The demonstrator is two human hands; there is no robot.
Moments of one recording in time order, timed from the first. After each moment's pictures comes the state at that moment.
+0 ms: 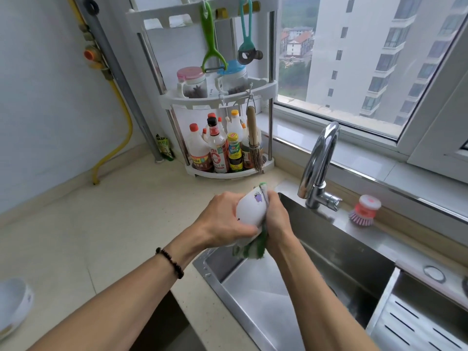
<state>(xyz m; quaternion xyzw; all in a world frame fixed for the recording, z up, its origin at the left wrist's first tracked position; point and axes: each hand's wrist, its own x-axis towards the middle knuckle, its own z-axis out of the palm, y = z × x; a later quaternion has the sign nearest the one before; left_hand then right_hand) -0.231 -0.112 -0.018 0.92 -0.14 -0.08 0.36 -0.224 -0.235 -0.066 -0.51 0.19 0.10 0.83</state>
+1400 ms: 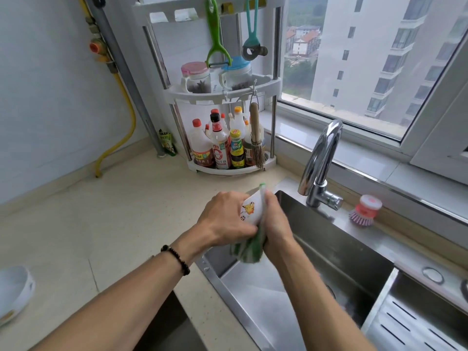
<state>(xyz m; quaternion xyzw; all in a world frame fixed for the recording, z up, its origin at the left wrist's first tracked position) -0.237 -0.120 -0.025 0.94 -0.16 -0.05 0.29 -0.240 -0.237 -0.072 -0.54 0.15 0.12 0.82</state>
